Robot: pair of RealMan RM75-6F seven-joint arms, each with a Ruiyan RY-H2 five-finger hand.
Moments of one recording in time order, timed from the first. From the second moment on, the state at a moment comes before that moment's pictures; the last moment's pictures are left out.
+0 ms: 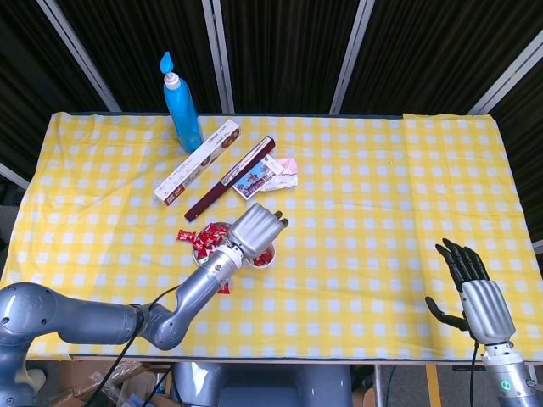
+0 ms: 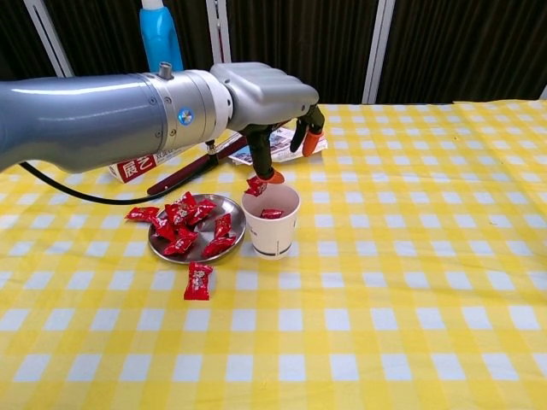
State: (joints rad) left arm -1.26 -1.60 -0.14 -1.58 0.74 0.99 0.83; right arm 0.12 -1.12 0.02 -1.68 -1.60 1.47 0.19
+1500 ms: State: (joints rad) left arm -1.13 -1.48 0.03 -1.65 0.52 0.96 0.90; right arm 0.12 -1.12 0.02 -1.68 -1.60 1.47 0.19
